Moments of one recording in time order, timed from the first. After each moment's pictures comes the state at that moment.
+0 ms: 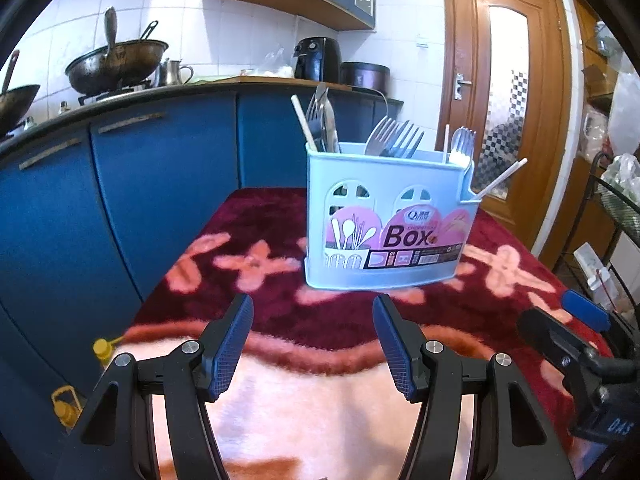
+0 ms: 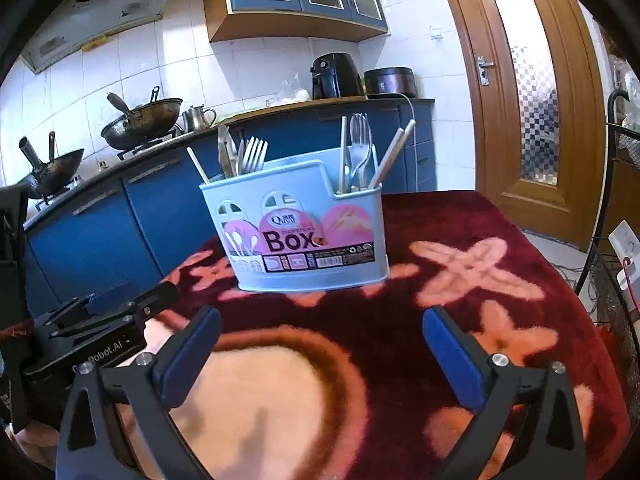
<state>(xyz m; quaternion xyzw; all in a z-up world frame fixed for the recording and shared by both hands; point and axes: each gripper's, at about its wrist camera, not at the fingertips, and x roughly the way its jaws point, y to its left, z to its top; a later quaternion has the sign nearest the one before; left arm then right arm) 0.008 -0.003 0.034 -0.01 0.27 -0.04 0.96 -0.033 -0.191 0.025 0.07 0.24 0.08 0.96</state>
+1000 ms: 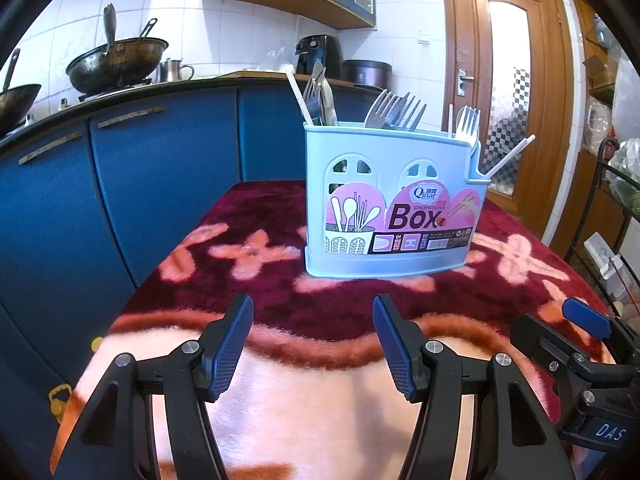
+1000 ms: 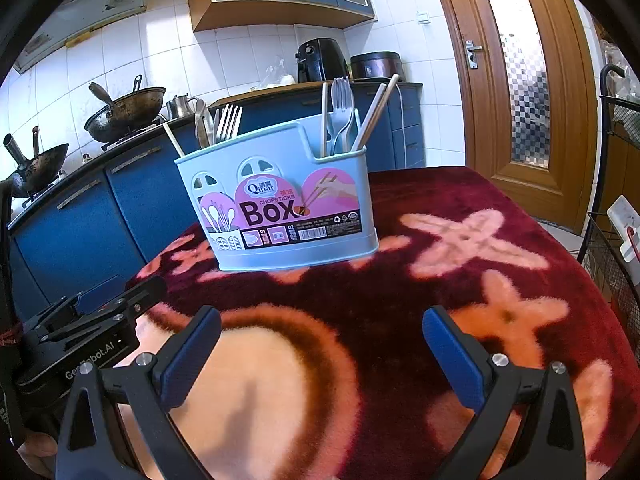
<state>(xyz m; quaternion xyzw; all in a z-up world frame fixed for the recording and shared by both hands) 0.012 -0.010 0.012 0.00 0.26 -0.03 0.96 -0.026 -0.193 0.002 0.08 0.26 0.07 0.96</state>
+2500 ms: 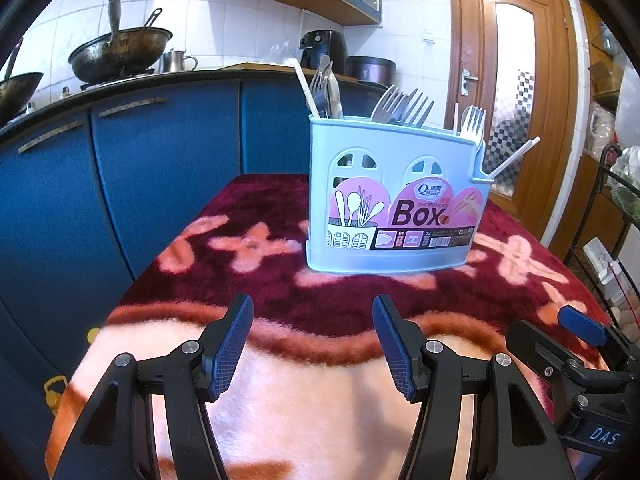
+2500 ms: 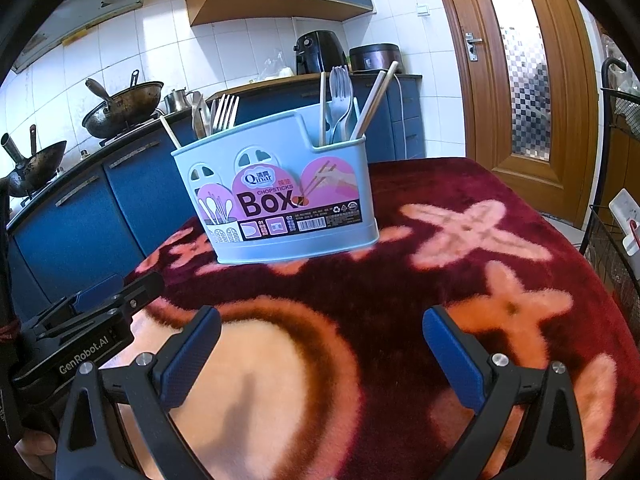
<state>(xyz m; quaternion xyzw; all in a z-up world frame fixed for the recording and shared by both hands) 0.014 -0.008 0.010 -0.02 0.28 -0.03 0.96 -0.025 -0.194 -0.003 0.09 0.28 0.07 0.95</state>
